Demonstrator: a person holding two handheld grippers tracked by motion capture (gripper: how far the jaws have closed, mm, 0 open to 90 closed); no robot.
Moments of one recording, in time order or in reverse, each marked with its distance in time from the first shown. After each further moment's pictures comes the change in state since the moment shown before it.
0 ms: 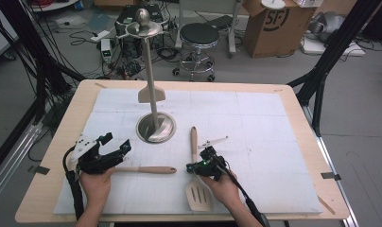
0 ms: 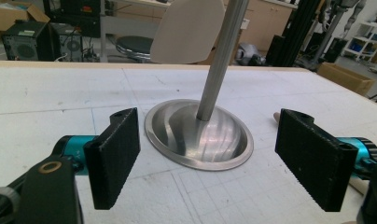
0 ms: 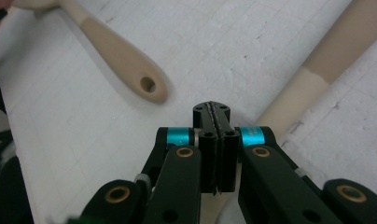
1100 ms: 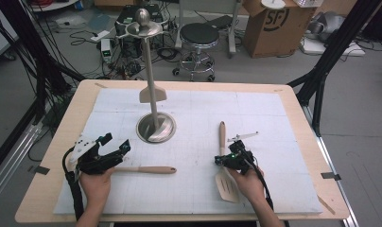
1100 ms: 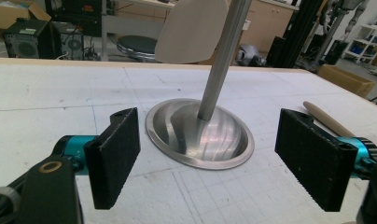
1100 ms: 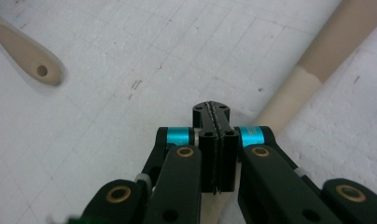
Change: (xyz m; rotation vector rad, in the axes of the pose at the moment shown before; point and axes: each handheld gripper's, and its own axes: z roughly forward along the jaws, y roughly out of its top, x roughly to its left) left arm 0.001 -0.001 -0.001 -0.003 0.002 -0.010; right arm -0.060 -0.018 -0.054 -0.037 -0.139 0.084
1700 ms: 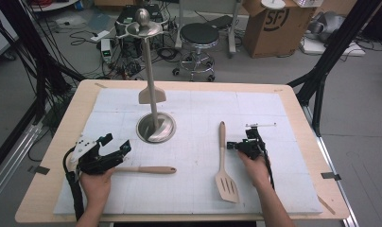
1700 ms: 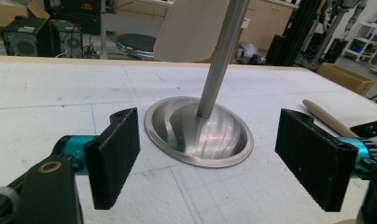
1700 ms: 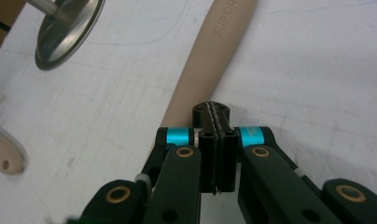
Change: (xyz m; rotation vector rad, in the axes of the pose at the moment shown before) left arm 0.000 -0.001 0.000 0.005 0.000 -0.005; right arm -0.071 0.015 0.000 -0.102 0.010 0.276
